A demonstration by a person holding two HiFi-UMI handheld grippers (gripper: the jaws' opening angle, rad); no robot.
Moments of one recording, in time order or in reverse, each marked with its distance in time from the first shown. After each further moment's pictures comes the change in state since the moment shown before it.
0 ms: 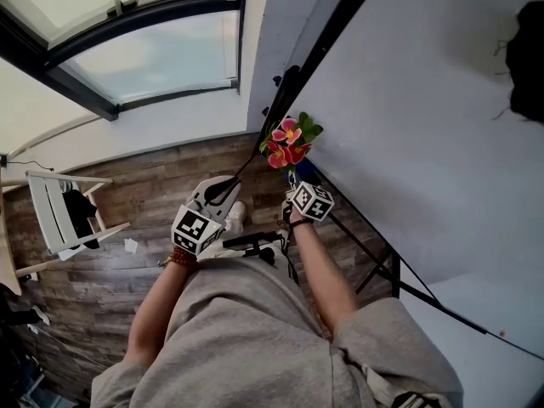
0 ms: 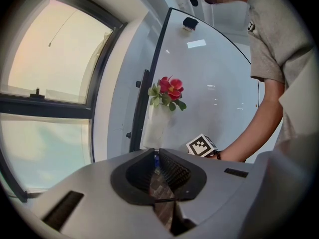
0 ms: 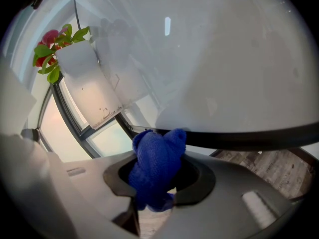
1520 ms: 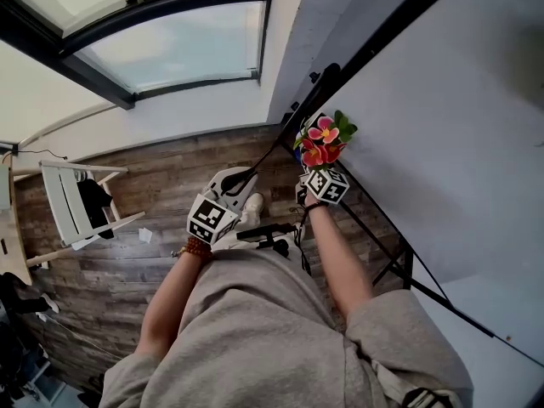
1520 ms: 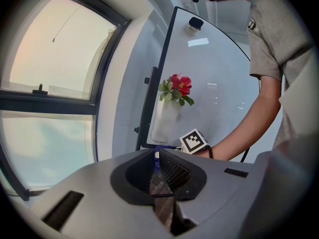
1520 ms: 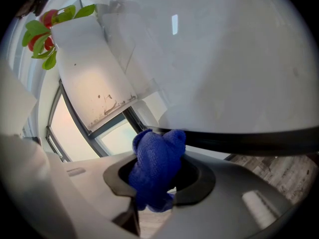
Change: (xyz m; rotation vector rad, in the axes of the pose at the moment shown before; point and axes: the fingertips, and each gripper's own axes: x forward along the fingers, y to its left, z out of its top) left arm -0.009 0.028 -0.009 -0.016 0.019 -0.004; right arm 0.047 0.038 0.001 -0.037 0.008 0.104
